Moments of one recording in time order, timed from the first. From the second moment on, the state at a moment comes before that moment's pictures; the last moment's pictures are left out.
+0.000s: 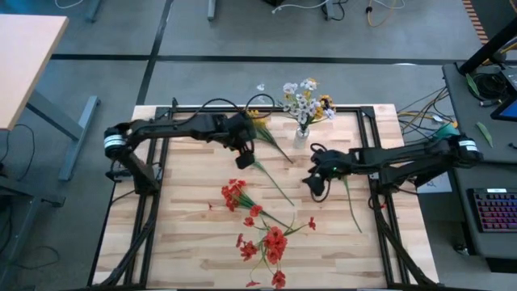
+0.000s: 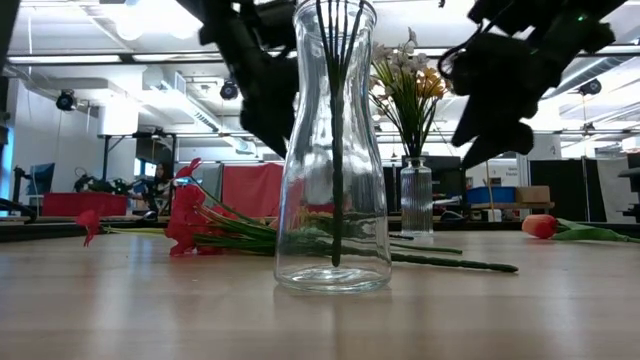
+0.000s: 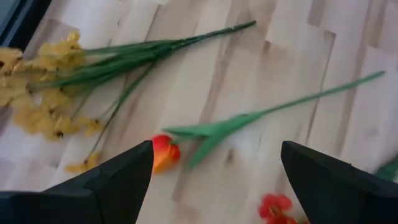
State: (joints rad) left arm 0.29 1.67 1.32 -0.67 0.01 -0.07; right arm -0.02 1.13 0.62 -0.33 0.03 0.63
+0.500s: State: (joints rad) left arm 0.21 1.21 0.83 -0.31 -0.08 -0.29; right arm -0.01 1.47 0.62 0.19 0.19 0.42
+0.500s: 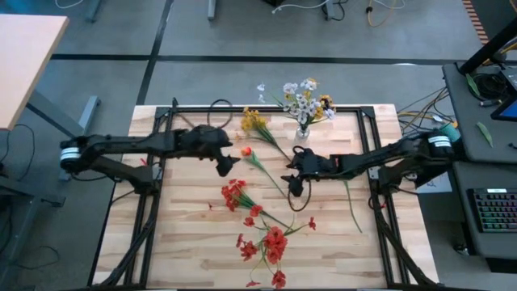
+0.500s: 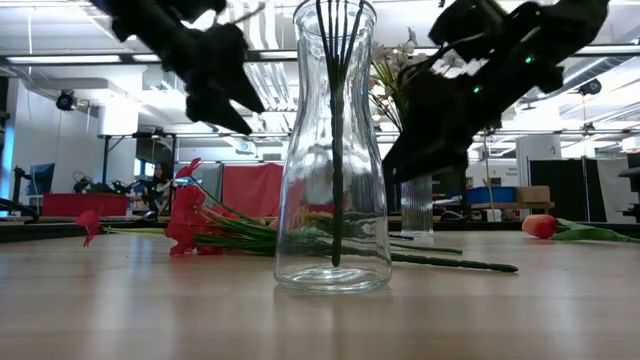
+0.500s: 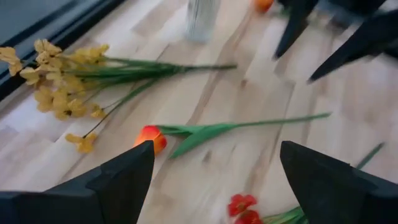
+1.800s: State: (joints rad) left arm 0.19 0.90 0.44 0.22 -0.08 -0.40; right arm -0.03 2.02 1.07 0.02 0.36 0.33
